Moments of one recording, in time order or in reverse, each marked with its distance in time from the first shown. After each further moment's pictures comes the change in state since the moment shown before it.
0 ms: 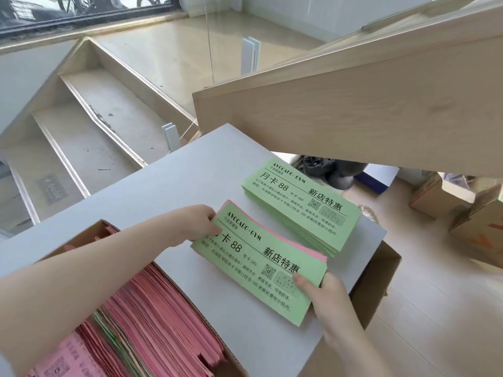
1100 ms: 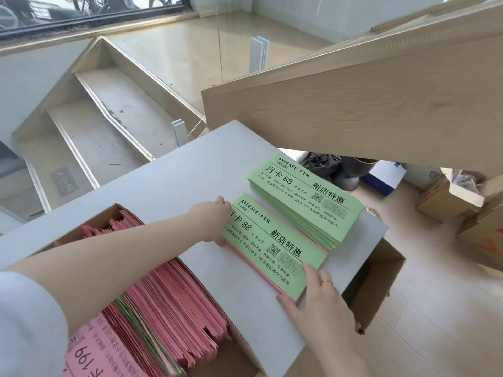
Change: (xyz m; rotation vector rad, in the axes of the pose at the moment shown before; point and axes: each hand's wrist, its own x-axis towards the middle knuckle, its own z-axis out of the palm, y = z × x) left_hand 0.008 0.004 0.023 0.911 0.134 0.150; right_hand -0.038 0.004 0.008 -1.213 0.117 -0.331
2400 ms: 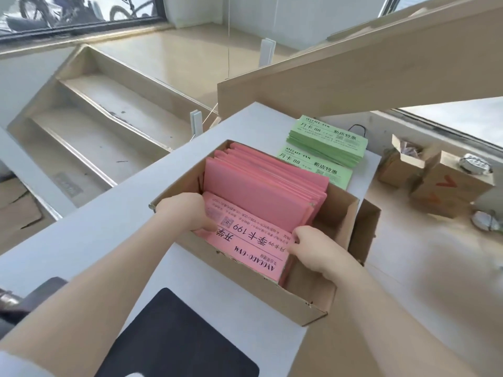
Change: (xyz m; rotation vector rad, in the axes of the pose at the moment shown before) left_hand -0.228 -0.155 0.105 -0.250 0.074 -0.125; right_hand -0.161 -0.187 0.019 0.162 -0.264 0.142
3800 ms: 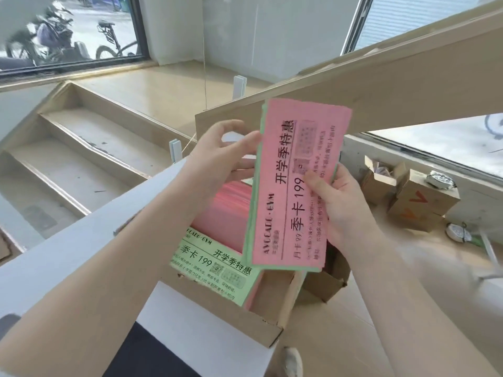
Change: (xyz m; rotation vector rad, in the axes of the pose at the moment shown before) left_hand -0.075 0.101 -0.094 -1.533 0.186 0.615; right_hand -0.045 0.012 -0.103 1.433 0.303 -0.552
